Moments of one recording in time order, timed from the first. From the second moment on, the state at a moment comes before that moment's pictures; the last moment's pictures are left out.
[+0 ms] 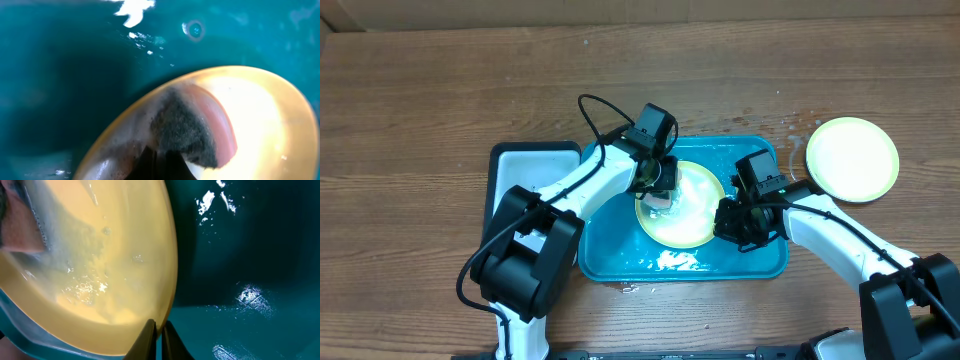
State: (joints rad) left arm -0.53 1.99 1.32 -0.57 0.21 -0.47; right arm 0.36 1.58 0.81 -0.61 -0.34 0.59
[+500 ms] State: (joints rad) left arm -0.50 1.95 1.55 -1.05 0.06 -0.47; right arm 0.36 1.58 0.81 -0.60 -0.34 0.58
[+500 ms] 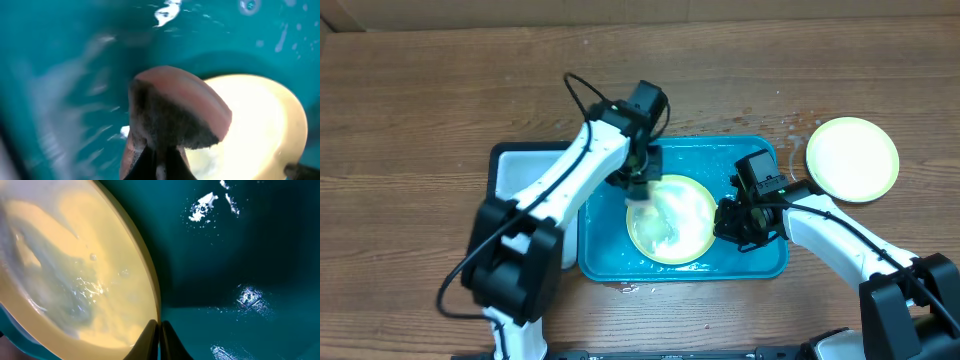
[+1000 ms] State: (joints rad) left arm -0.35 1.77 1.56 -1.48 -0.27 -0.52; right arm 0.36 1.58 0.81 -0.51 -0.28 0.56
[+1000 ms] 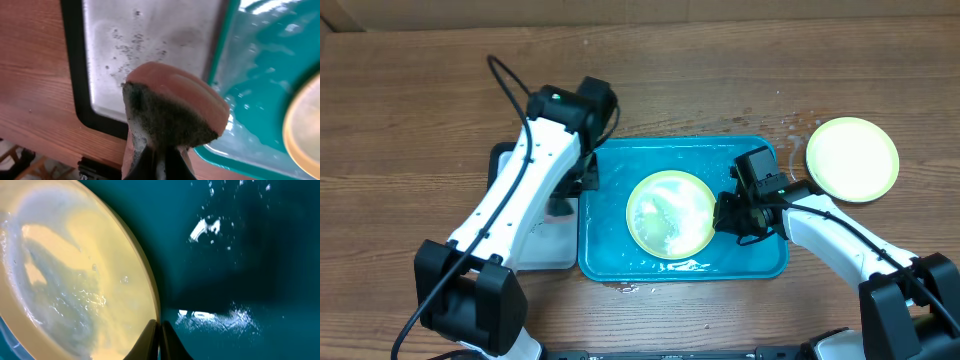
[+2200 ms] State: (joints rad) left arm -0.20 1.77 1.51 -1.35 -0.20 -0.40; right arm 0.36 1.49 0.93 -0.59 -0.32 0.53
